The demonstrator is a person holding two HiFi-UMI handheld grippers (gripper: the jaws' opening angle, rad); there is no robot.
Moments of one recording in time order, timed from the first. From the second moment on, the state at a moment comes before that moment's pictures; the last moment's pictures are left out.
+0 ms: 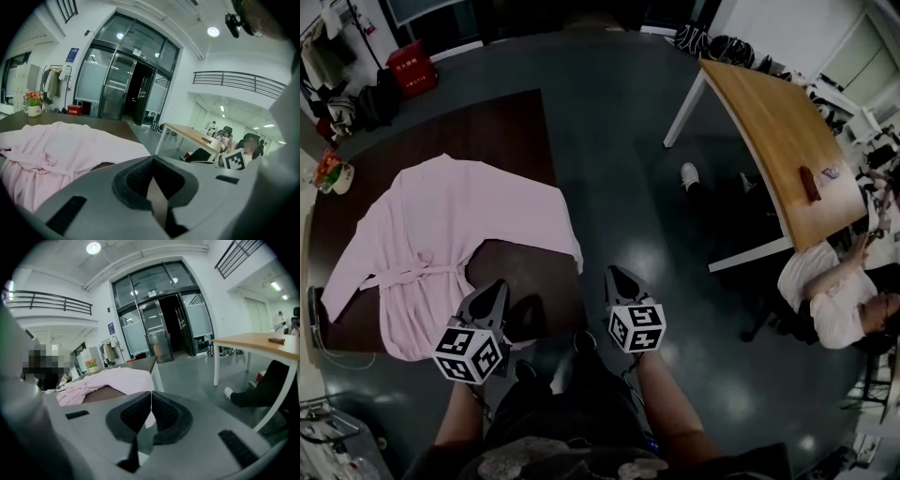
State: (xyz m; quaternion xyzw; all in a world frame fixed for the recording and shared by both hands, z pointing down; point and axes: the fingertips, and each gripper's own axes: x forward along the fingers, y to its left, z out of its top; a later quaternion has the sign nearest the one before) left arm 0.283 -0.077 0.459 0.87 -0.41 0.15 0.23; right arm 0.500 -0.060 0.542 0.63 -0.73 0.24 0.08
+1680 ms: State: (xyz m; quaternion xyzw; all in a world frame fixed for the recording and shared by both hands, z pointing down) left arm 0.214 -0.109 0.477 0.82 -0.48 0.12 0.27; right arm 0.501 -0.138 0.499 0.62 -0.75 0.20 0.13
